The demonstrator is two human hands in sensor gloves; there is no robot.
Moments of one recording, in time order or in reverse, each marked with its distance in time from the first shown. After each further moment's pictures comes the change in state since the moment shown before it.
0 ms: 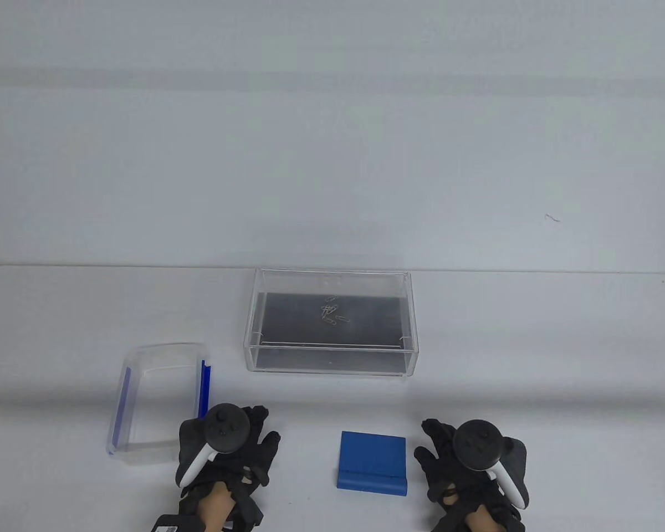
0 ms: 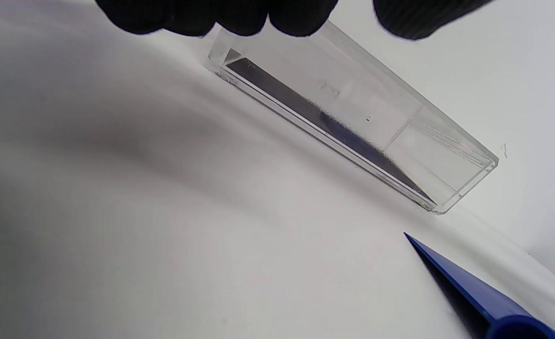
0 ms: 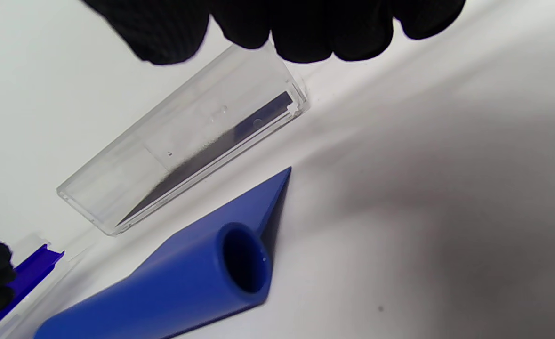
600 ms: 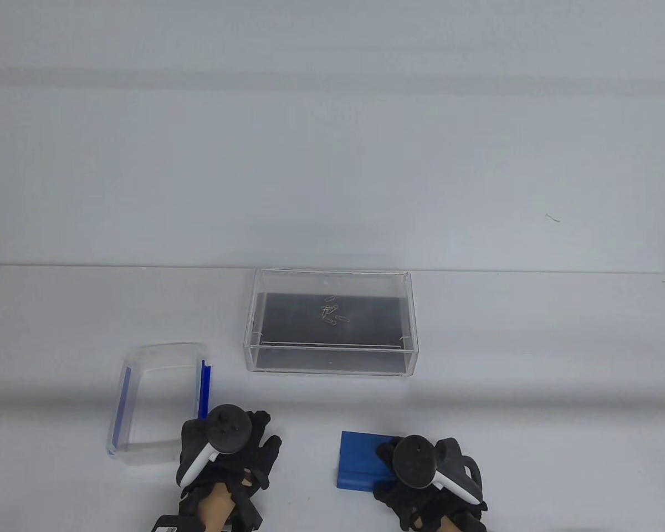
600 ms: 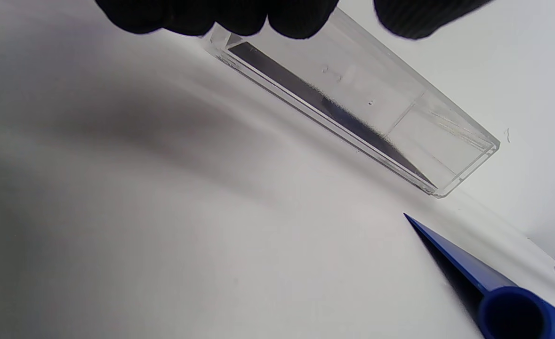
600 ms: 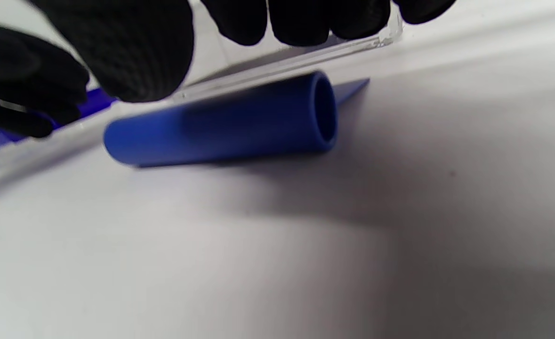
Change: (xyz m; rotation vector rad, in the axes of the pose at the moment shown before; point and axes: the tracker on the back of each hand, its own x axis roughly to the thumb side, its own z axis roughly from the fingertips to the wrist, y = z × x) left_hand -0.001 -0.004 -0.001 -0.049 0.005 -0.015; right_hand 0.048 0.052 0.002 0.212 -0.186 0.393
